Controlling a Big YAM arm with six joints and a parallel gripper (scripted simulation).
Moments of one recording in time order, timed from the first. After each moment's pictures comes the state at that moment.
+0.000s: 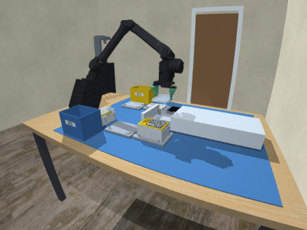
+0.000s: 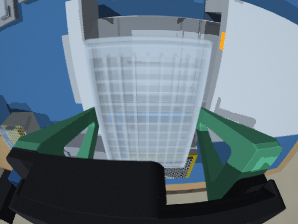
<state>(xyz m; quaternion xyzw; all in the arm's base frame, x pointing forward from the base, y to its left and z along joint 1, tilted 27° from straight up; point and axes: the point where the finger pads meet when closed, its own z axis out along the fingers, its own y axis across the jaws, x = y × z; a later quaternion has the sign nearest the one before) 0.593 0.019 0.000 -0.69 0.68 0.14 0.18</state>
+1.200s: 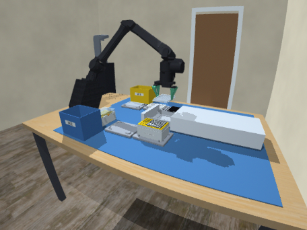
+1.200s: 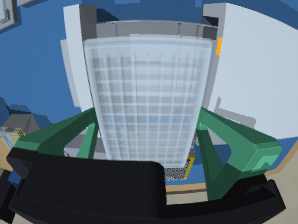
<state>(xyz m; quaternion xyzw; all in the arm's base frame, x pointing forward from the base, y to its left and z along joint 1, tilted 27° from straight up) 0.596 0.025 0.003 -0.69 0.68 0.14 0.18</state>
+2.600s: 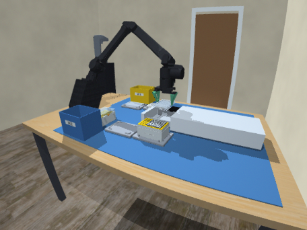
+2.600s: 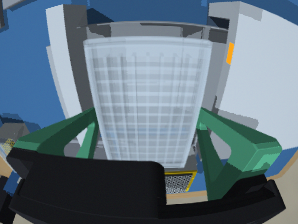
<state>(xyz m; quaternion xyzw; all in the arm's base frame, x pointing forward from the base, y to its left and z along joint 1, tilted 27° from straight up) 0.600 0.039 -0.025 -0.69 0.68 0.13 0.19</state>
